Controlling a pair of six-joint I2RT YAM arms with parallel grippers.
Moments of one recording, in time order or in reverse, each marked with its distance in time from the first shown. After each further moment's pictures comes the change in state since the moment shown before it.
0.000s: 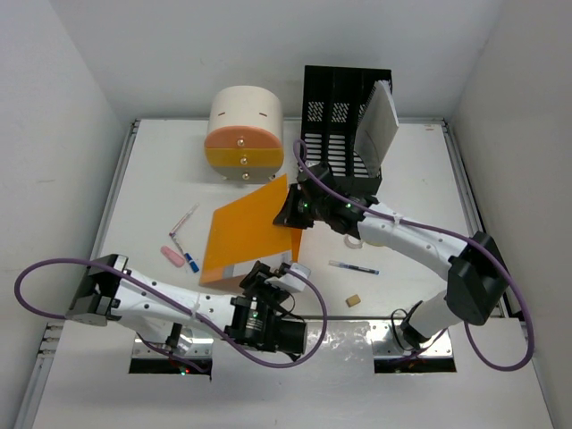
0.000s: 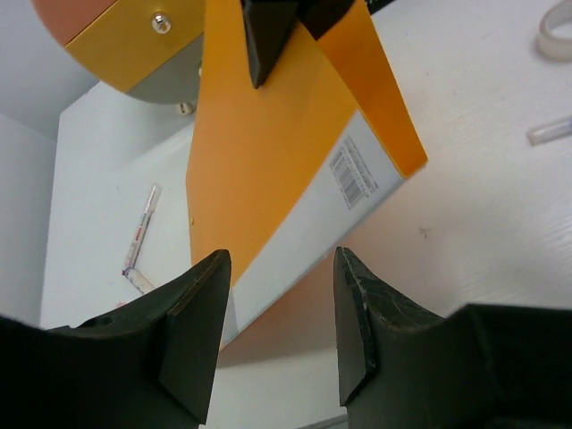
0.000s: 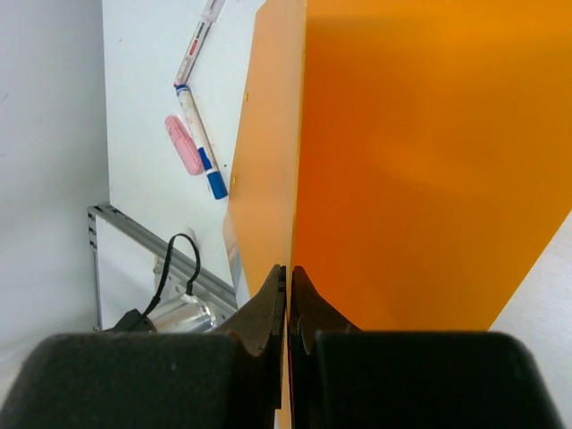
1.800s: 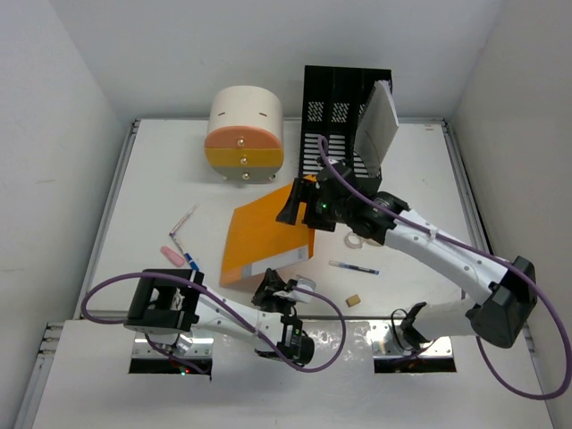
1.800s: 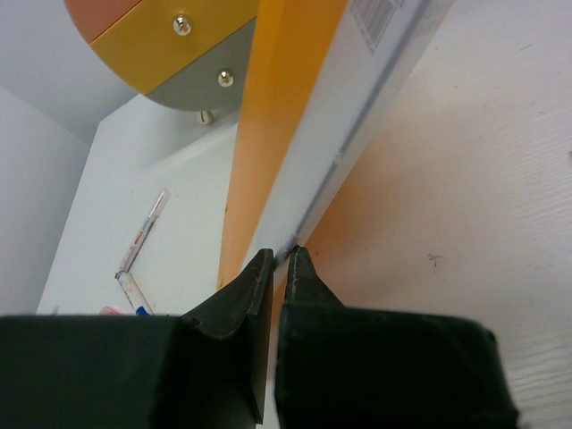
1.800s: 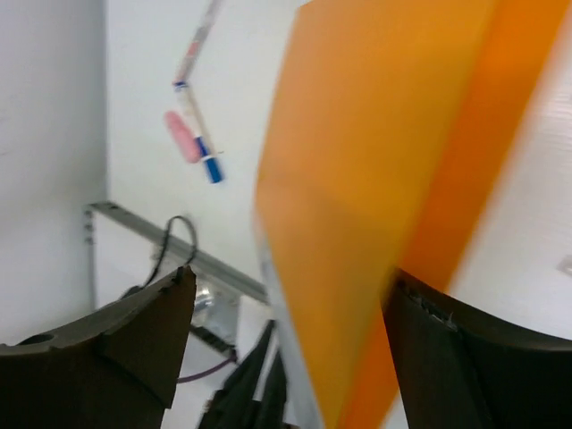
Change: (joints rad) left arm 0.004 0.357 0.018 -0.303 -0.168 -0.630; right arm -0.006 -0.175 0.016 -0.172 0.018 0.002
